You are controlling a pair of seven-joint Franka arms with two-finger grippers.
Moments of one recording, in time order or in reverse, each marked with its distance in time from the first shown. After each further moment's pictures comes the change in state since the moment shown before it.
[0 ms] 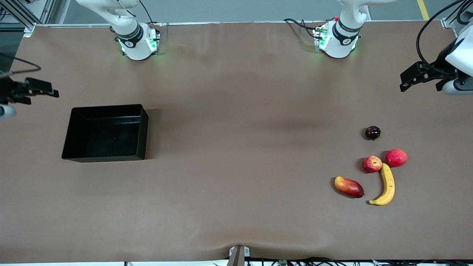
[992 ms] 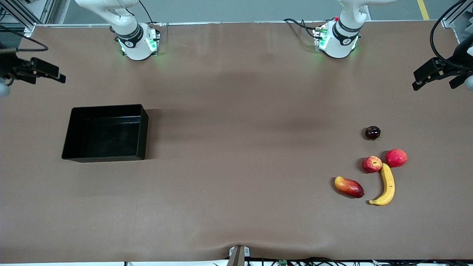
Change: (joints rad) left arm 0.009 0.000 0.024 0.046 0.000 -0.010 0.000; right arm 0.095 -0.106 0.005 -0.012 0.018 -0.013 0.319
